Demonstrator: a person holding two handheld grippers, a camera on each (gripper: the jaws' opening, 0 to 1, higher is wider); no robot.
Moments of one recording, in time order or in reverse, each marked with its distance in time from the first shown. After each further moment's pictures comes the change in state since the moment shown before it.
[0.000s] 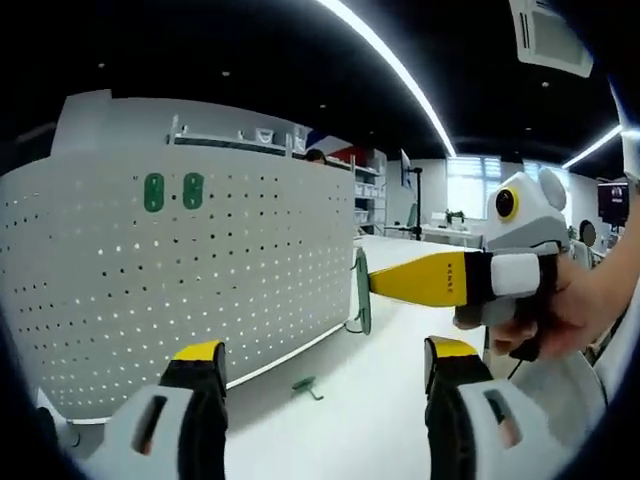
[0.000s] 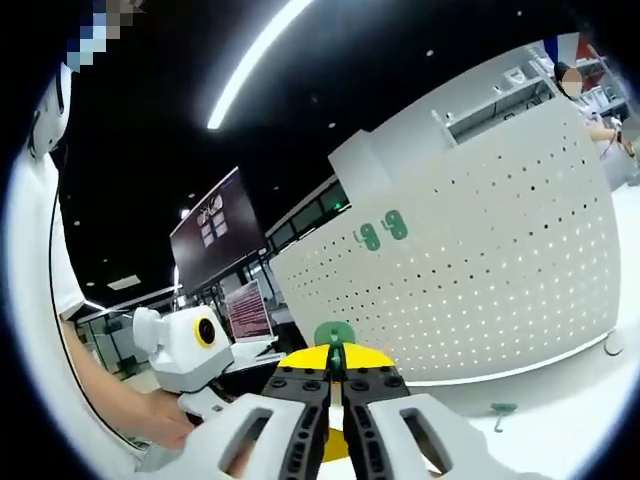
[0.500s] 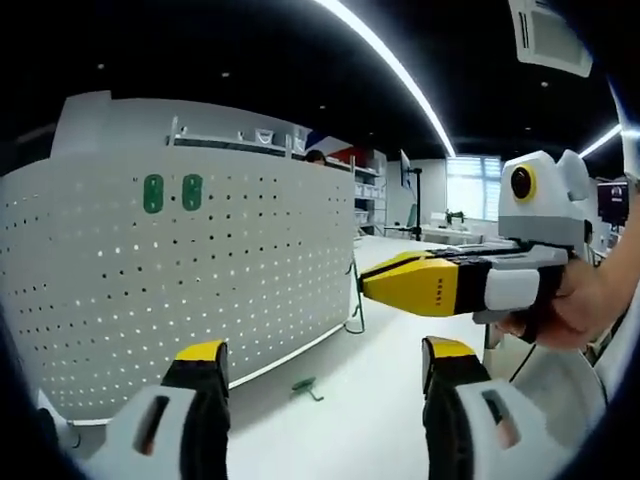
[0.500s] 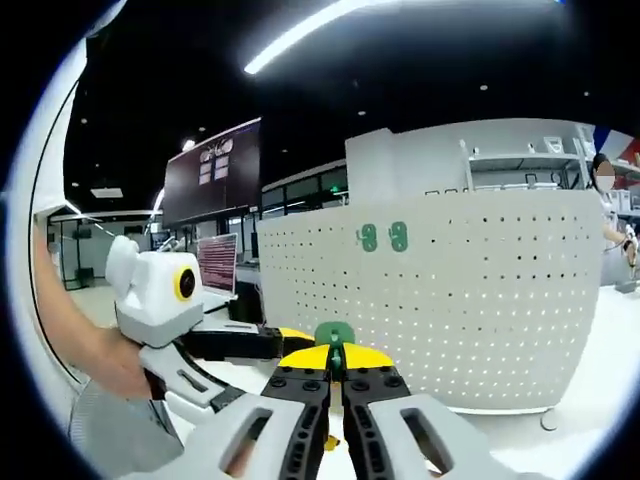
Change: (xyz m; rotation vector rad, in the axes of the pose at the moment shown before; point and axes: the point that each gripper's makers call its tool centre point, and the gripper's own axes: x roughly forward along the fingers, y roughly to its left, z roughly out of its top) left arm 0.000 -0.001 0.000 0.007 -0.002 -0.001; right arm 0.001 -0.005 -0.001 -0.341 0.081 -0.095
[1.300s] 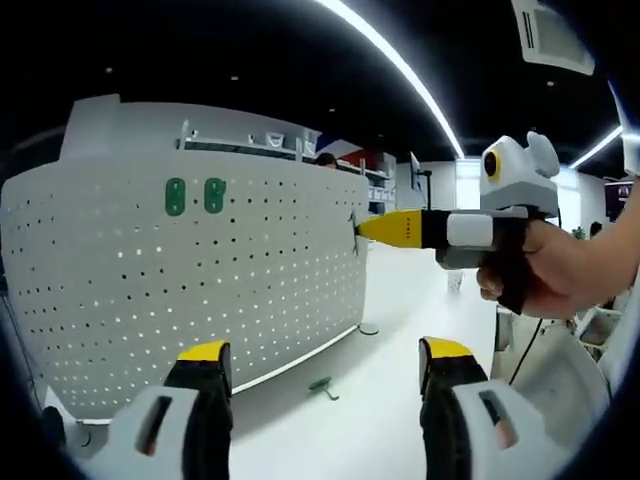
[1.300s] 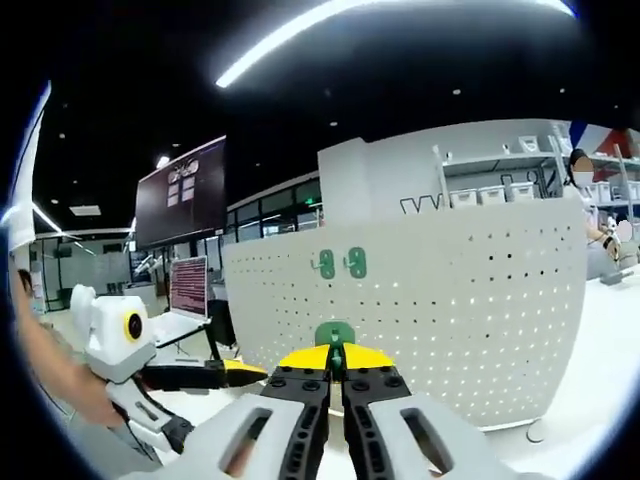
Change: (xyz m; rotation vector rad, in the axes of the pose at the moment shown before) left arm -0.014 0.023 0.003 -0.002 -0.019 0.061; right arm 0.021 -0.054 0.038 0.038 -0.053 -0.121
